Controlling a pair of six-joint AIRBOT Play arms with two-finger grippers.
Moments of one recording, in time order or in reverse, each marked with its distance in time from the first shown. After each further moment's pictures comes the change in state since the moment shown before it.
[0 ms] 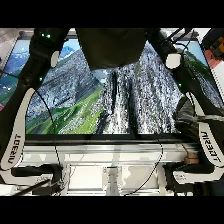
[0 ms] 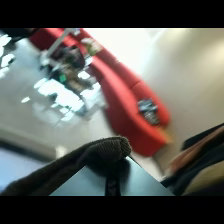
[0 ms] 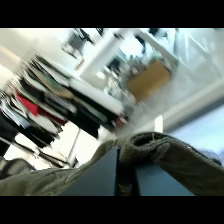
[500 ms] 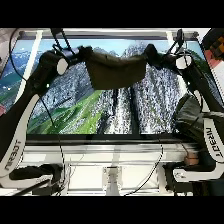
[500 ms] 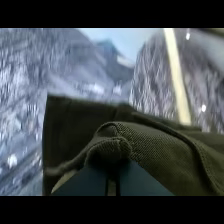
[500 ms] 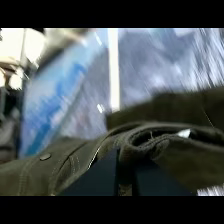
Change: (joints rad) left arm -0.062 0.068 -0.162 -0.227 -0.526 0.472; right arm -0.137 0.026 -0.094 -0.124 0.552 0.114
